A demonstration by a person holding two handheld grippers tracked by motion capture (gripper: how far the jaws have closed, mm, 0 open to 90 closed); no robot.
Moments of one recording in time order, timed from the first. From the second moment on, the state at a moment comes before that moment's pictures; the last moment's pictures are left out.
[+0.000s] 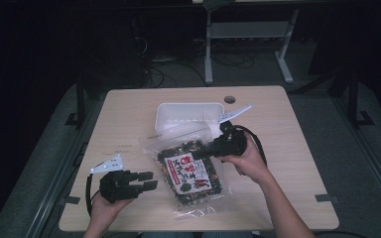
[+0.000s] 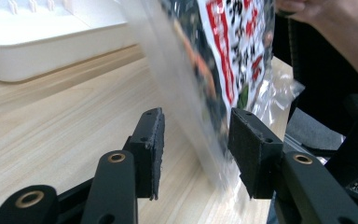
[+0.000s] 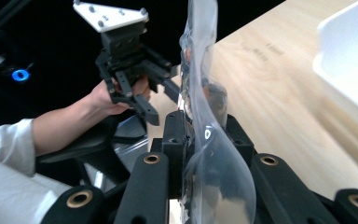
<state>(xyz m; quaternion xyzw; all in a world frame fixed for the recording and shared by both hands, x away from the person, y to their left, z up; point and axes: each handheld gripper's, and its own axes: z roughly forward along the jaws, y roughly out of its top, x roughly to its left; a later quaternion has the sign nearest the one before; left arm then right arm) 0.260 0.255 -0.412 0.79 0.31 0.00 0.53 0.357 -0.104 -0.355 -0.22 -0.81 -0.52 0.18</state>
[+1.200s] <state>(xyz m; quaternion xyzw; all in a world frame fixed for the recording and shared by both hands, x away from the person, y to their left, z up) 0.256 0.240 -0.421 0.84 0.32 0.07 0.43 0.343 -0.146 -0.296 -0.31 -0.75 -0.59 -0.03</state>
